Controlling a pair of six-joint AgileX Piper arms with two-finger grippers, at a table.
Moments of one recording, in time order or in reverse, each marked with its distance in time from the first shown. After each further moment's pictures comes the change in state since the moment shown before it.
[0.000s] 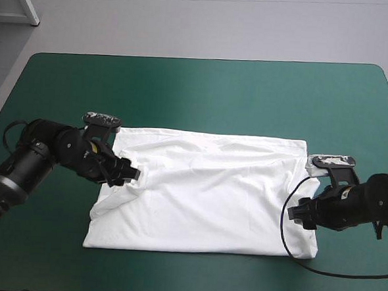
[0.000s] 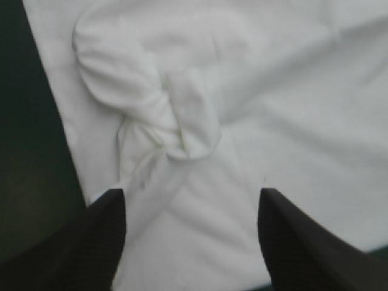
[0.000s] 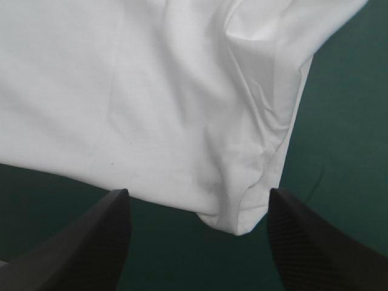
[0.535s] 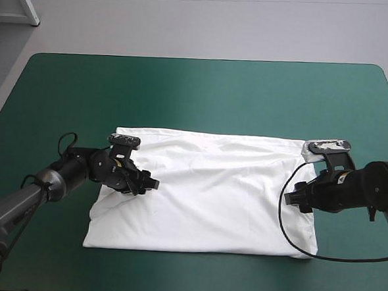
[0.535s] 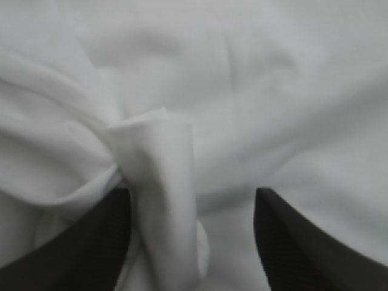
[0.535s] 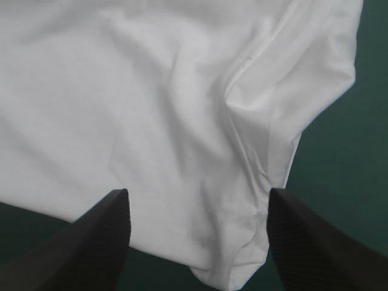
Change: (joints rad) left arm 0.000 0.208 0.277 -0.179 -0.536 0.164; right arm 0.000 0.061 -0.053 0.011 -0.096 -0.073
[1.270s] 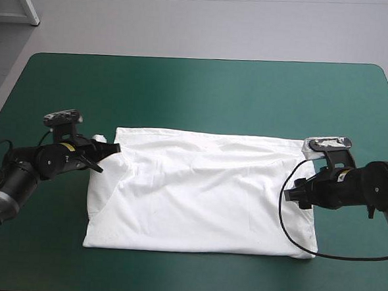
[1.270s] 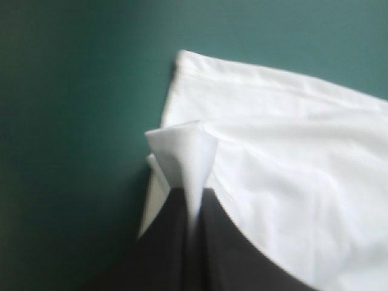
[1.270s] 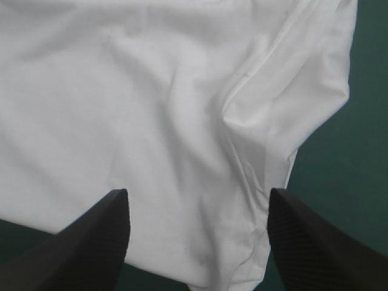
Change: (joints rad) left arm 0.244 -0.251 0.001 0.050 -0.059 -0.198; right arm 0.000 0.000 0.000 0.000 -0.037 0.000
